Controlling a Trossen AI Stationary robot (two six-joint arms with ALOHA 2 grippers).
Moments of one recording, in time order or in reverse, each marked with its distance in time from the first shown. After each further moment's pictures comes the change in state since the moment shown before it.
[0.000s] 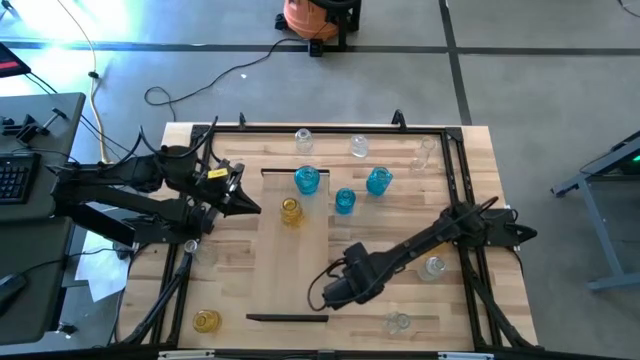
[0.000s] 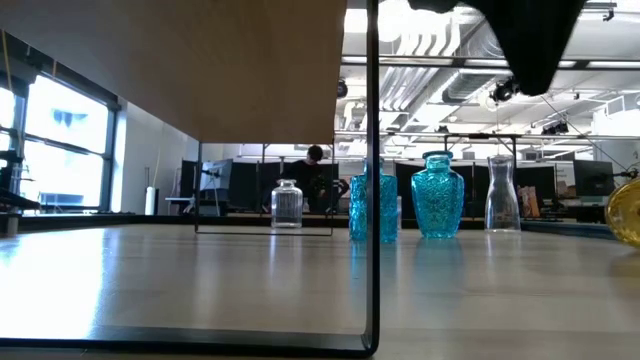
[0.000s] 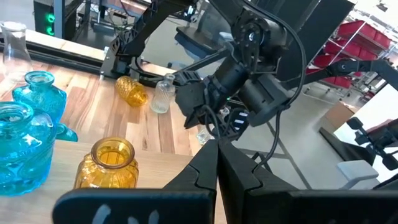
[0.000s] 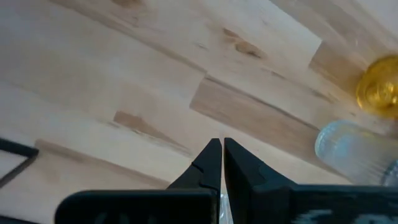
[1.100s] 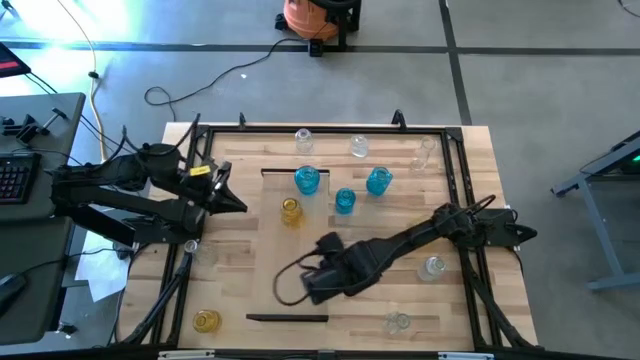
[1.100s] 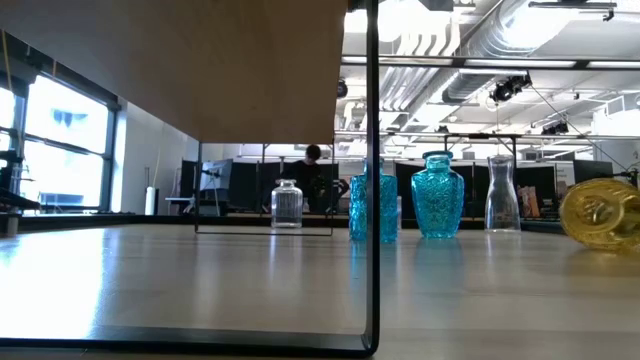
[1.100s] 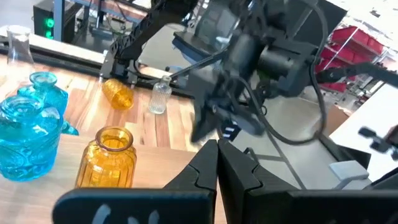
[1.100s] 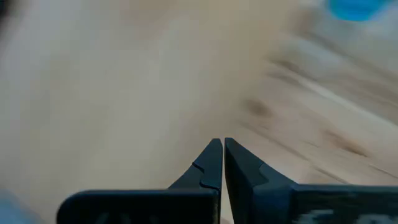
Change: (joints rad) left arm 0.000 -0.099 0.001 -0.084 0.002 -0.010; right arm -0.046 0.067 0.343 0.086 0.291 -0.082
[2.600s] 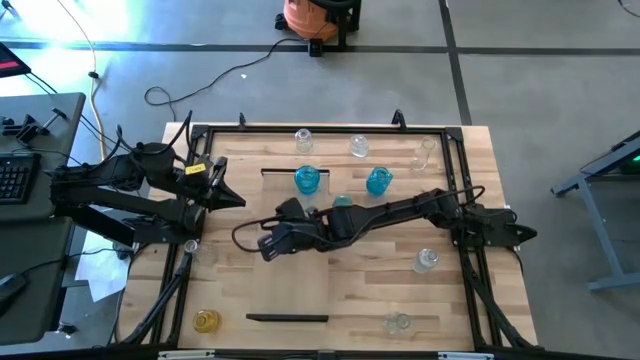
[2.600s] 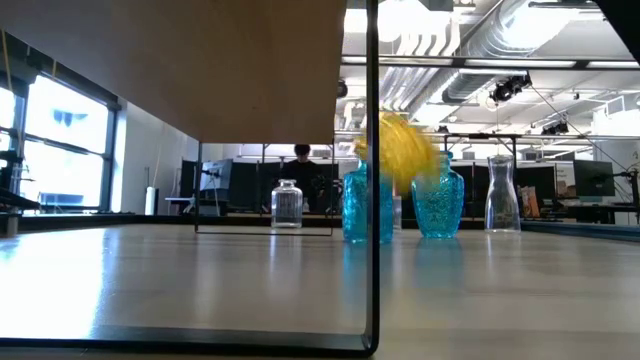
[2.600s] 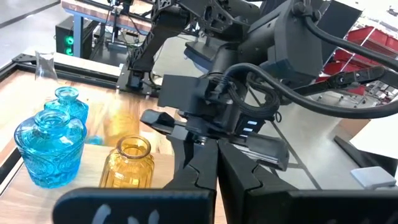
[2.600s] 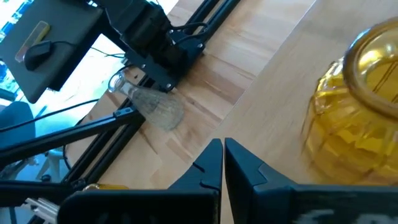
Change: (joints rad) left arm 0.000 -0.035 0.000 -0.005 -0.062 0.046; right arm -0.202 0.044 -0.015 0.659 0.115 -0.461
